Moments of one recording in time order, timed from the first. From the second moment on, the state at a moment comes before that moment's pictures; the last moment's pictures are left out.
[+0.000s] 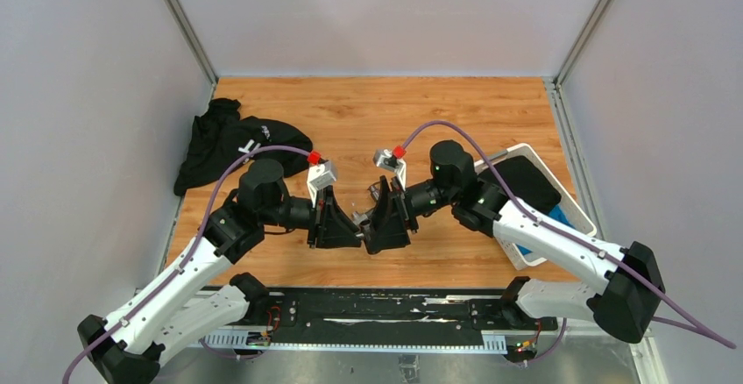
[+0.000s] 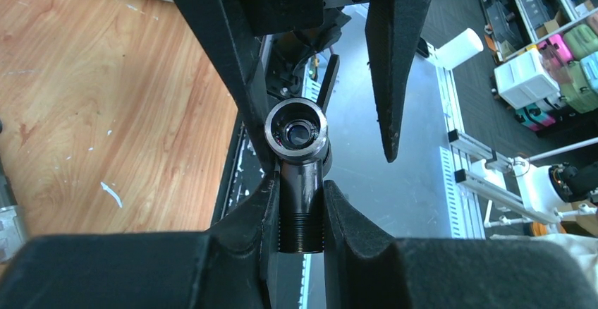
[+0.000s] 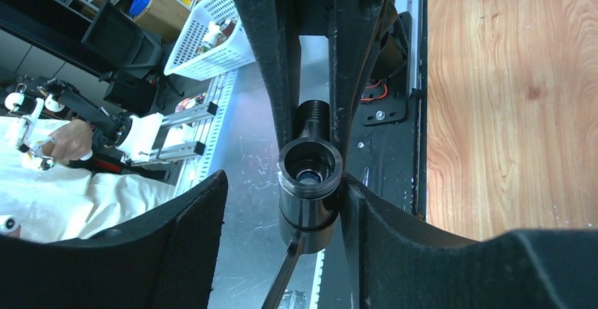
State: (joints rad) left arm -0.65 0.77 0.76 -0.29 0.92 -0.32; right arm 0.85 1.17 0.90 0.03 -1.05 0.43
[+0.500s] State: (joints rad) left arm -0.65 0.75 0.77 -0.32 0.92 -0.29; right arm 0.87 1.21 0.90 -0.02 -1.00 0.42
